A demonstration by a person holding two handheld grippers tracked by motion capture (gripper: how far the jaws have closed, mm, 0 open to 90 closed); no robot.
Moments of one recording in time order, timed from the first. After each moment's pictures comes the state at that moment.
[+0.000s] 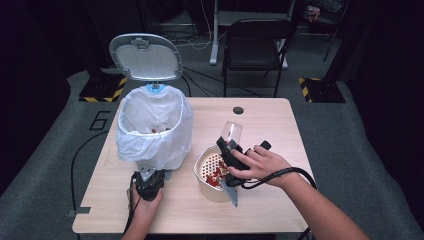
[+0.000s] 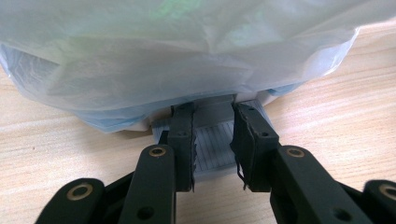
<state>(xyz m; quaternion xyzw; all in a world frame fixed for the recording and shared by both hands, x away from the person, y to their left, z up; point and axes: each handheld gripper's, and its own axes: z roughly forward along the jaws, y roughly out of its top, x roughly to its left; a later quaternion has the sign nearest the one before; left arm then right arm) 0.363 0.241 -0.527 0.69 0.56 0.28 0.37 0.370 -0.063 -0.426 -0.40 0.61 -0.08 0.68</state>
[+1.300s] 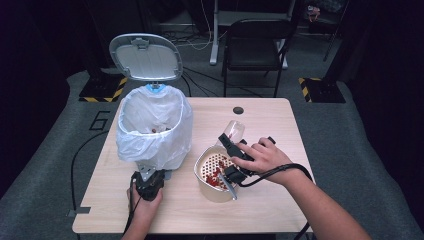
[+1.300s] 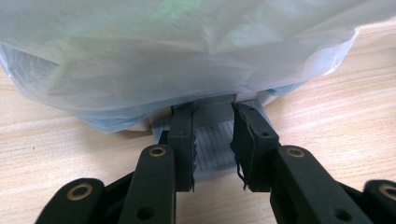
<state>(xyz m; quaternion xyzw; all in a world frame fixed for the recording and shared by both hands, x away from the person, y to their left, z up) 0.363 0.240 -0.527 0.68 0.56 0.28 0.38 0.373 -0.061 -0.390 -0.38 0.69 -0.03 0.61</state>
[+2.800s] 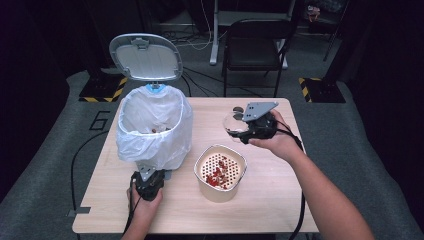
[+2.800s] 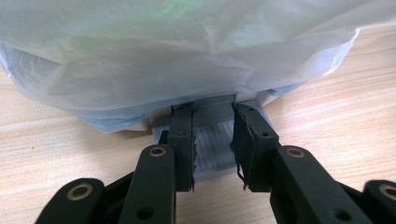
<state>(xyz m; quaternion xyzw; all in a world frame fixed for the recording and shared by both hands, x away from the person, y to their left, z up) 0.364 0.240 -0.528 0.68 0.56 0.28 0.39 0.459 -0.114 -0.318 0.10 0.88 0.41 0.22</state>
